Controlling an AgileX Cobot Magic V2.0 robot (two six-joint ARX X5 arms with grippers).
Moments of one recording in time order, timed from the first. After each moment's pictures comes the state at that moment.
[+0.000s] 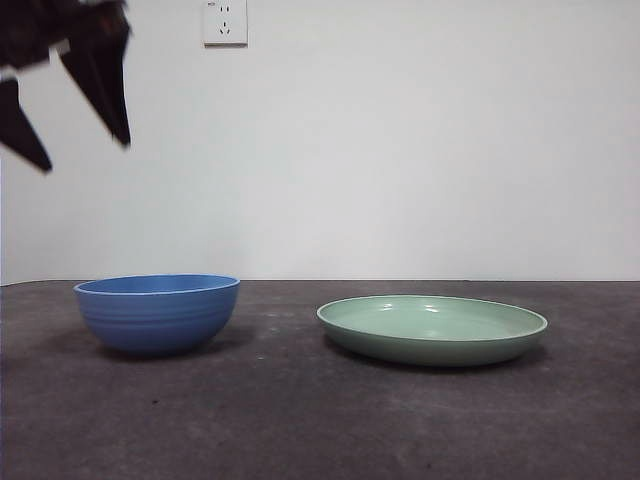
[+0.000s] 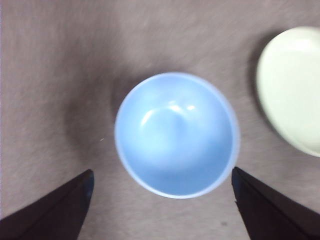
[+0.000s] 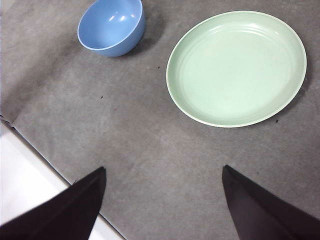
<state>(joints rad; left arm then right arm) -0.22 1.40 1.24 -0.83 0.17 -0.06 0.22 0.81 0.96 -0.99 -0.52 -0.04</state>
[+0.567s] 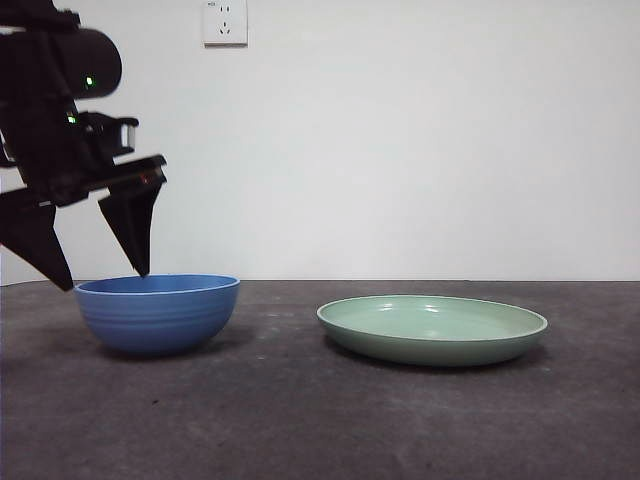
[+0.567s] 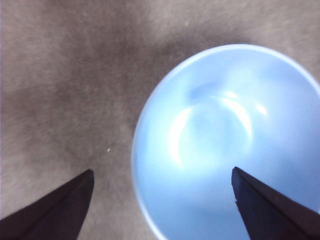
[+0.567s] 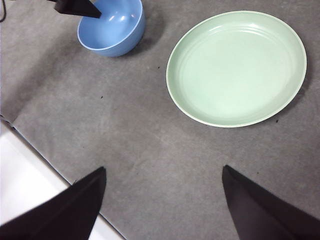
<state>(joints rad) -0.22 1.71 1.24 -0.70 0.15 -0.04 0.22 0.81 0.96 -0.99 -0.52 -0.04</state>
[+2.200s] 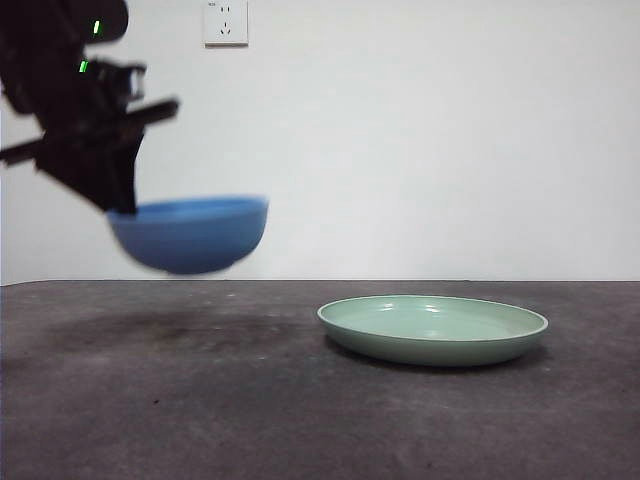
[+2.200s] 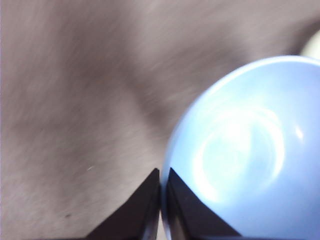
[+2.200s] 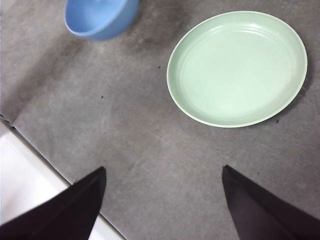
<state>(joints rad) -0.27 1.61 1.32 -0.74 0.16 -0.10 0.22 0.81 0.96 -0.98 -0.52 -0.04</state>
